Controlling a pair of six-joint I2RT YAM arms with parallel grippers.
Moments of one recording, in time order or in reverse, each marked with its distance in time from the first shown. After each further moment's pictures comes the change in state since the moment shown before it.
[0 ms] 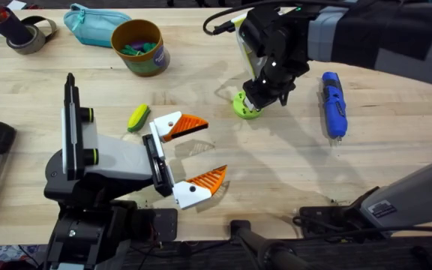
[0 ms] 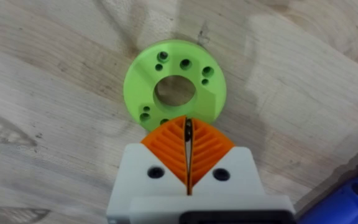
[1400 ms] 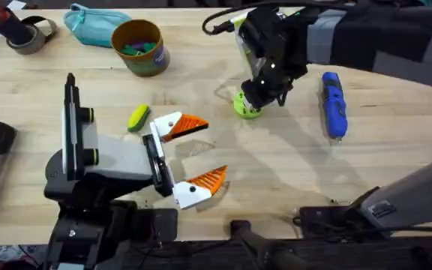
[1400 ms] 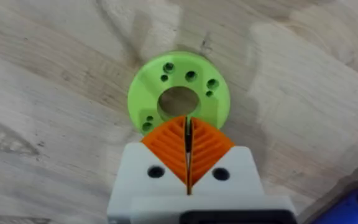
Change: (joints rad) left arm 0.000 0.000 0.000 0.000 0.003 0.000; right arm 0.000 0.000 -0.023 0.060 -0.008 0.000
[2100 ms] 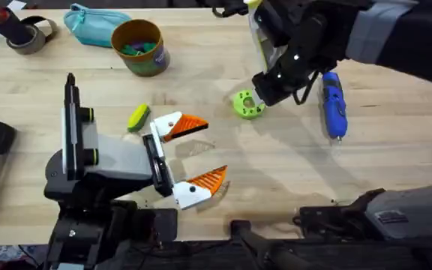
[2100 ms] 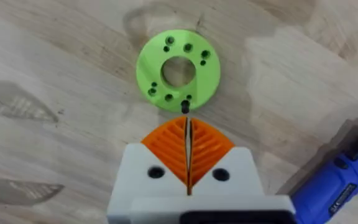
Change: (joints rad) left arm 0.000 0.000 0.000 0.000 0.000 0.000; right arm 0.000 -0.171 -0.003 -0.105 -0.001 0.000
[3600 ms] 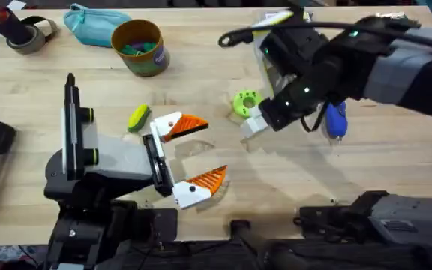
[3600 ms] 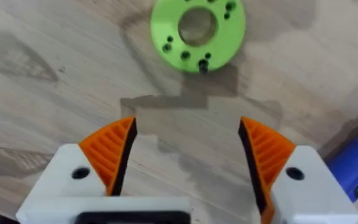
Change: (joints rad) left arm 0.000 0.000 0.000 0.000 0.000 0.000; right arm 0.057 -0.159 -0.207 0.042 -0.003 0.039
